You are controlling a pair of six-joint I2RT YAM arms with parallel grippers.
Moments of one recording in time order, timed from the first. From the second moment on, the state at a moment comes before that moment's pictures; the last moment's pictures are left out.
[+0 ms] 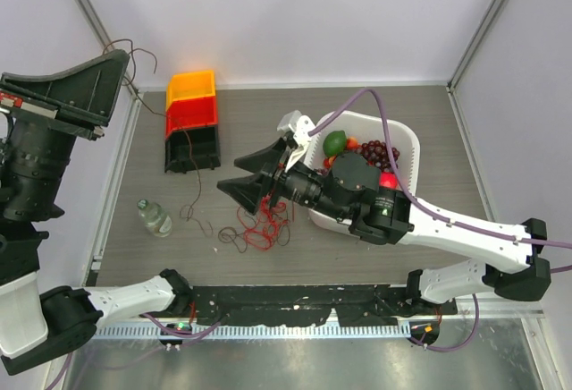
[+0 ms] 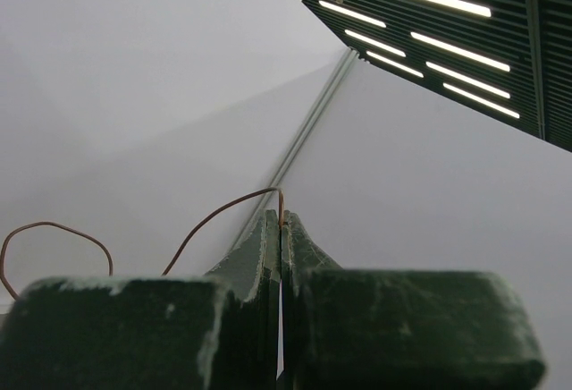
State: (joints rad) left arm -0.80 1.02 2.08 -0.49 -0.29 -0.45; right arm 1.29 1.26 1.34 0.11 0.11 0.26
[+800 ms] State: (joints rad) left arm -0.80 1.02 2.08 -0.49 -0.25 -0.51; right arm 1.26 1.42 1.42 0.09 0.19 0.24
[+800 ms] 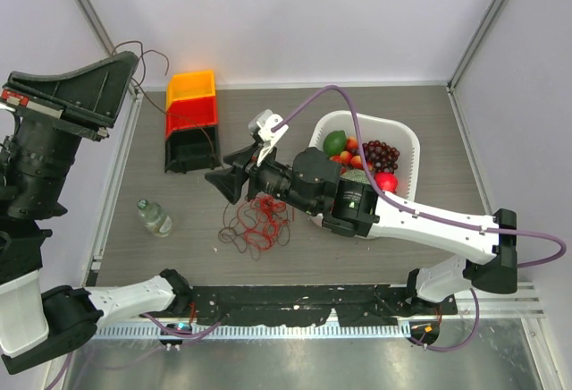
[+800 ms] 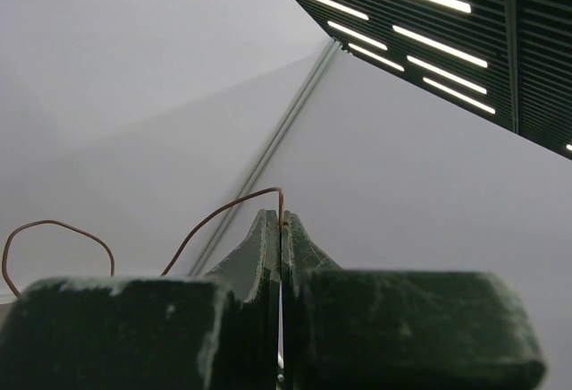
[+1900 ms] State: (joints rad) left arm -0.80 0.71 0.88 -0.55 -0.21 -0.73; right arm 1.25 1.14 1.24 0.22 0.01 0.28
